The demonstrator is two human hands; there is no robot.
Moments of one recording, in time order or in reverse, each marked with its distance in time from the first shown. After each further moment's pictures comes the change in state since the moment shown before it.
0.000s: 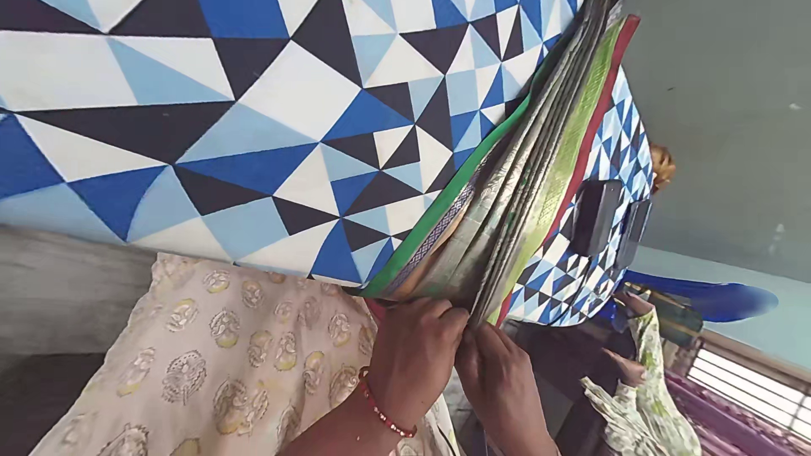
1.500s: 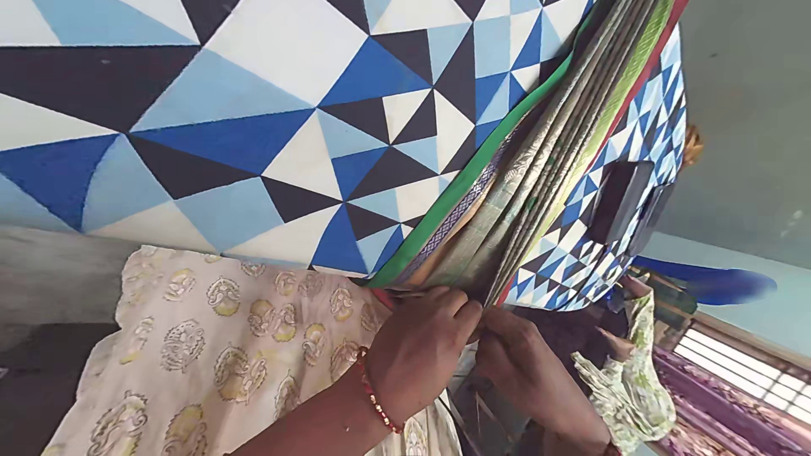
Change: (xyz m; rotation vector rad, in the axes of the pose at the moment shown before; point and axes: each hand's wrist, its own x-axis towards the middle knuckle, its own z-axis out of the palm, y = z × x) left_hand 0.001 -0.011 -0.011 -0.134 -0.191 0.156; right_hand 0.022 0.027 -0.028 0.556 -0.519 0.047
